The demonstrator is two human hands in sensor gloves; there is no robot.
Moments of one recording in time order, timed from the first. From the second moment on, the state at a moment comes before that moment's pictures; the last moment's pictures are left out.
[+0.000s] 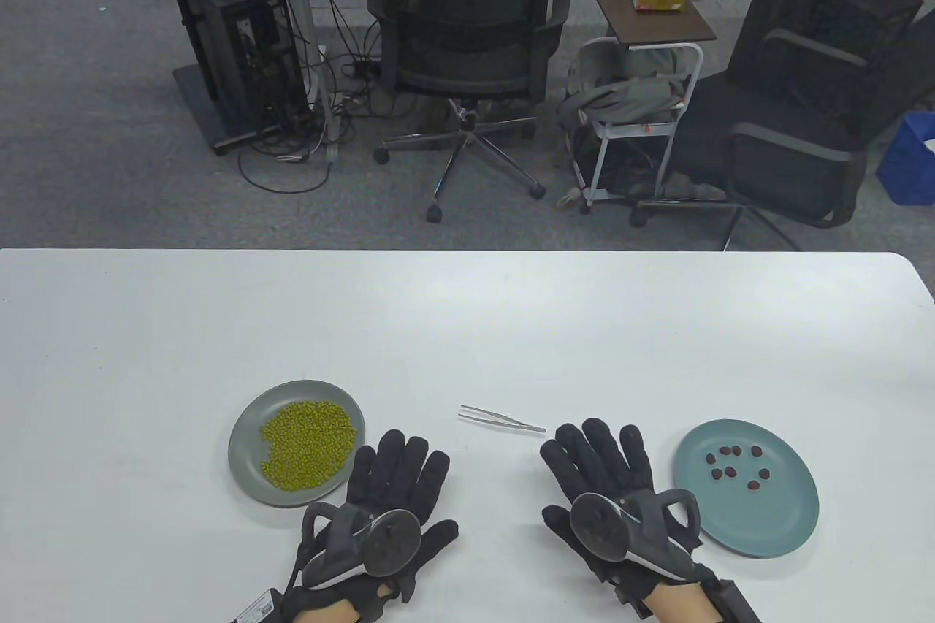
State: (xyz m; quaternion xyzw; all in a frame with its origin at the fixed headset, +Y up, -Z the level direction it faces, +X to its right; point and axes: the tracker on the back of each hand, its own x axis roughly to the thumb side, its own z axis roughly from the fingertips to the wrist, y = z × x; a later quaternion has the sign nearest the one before) left_hand -0.140 -0.762 -0.275 0.02 -0.22 0.07 0.97; right_hand 0.151 -0.739 -0.279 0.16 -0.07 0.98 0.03
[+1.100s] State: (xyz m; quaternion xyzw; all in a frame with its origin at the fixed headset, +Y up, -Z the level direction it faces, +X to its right) left_hand -0.141 -0.761 -0.279 0.01 -0.22 0.07 0.97; right_hand 0.159 -0.739 -0.288 0.17 -0.05 0.98 0.06
